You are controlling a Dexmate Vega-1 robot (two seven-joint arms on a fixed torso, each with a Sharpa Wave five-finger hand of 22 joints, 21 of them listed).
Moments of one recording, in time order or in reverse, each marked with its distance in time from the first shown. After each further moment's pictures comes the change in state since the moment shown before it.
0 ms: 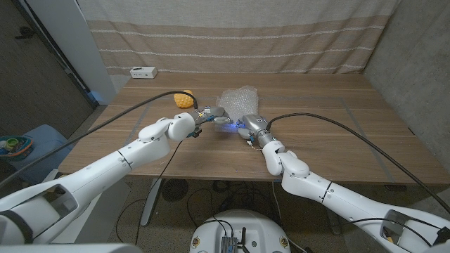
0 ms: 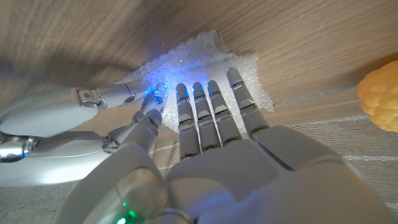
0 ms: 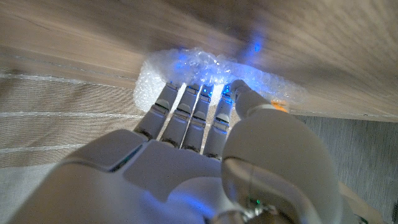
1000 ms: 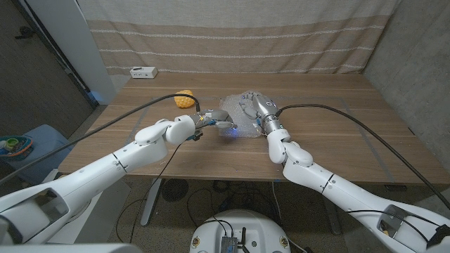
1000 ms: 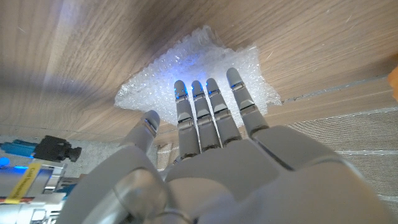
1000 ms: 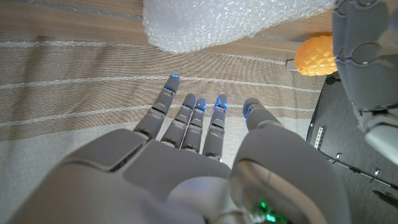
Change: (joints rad) left arm 0.040 0.046 -0.014 -0.068 0.006 -0.064 -0.002; left_hand -0.025 -0.025 -0.004 -0.004 -0.007 0.034 -0.002 0.000 -0.005 0.027 -0.005 0.000 -0.009 0.025 -0.010 0.000 -0.001 -0.015 -0.007 -0.028 0.000; right arm 0.013 0.031 0.118 0.001 0.083 0.039 -0.185; right_hand -0.308 0.017 -0.081 0.139 0.000 -0.275 0.002 -0.148 0.000 -0.282 0.036 -0.181 -0.042 -0.364 0.023 -0.226 -0.106 -0.213 0.009 -0.087 -0.018
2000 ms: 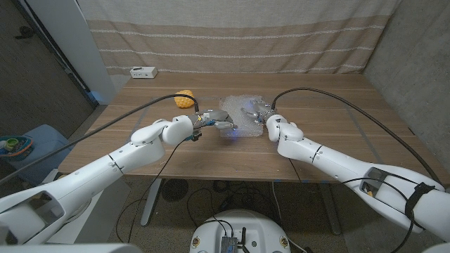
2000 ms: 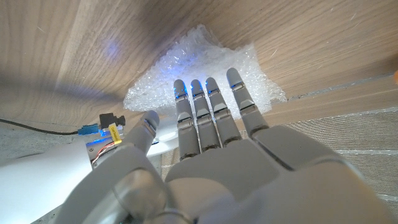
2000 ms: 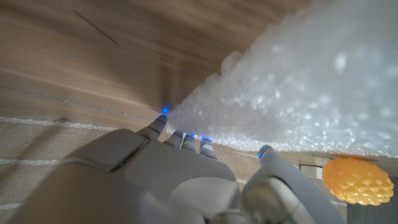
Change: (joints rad) left arm 0.020 0.008 -0.033 -0.013 -0.016 -0.039 -0.012; left_hand 0.000 0.000 0.007 -0.015 0.000 0.011 0.000 0.004 0.000 0.014 -0.004 0.000 0.000 0.014 0.003 -0.010 0.000 0.000 0.000 -0.007 0.005; right arm 0.304 0.043 -0.201 0.259 0.097 -0.205 0.496; right_hand -0.515 -0.067 -0.170 0.209 0.044 -0.650 0.021 -0.011 -0.014 -0.508 -0.006 -0.018 -0.028 -0.476 0.009 -0.025 -0.150 -0.430 -0.035 -0.289 -0.006
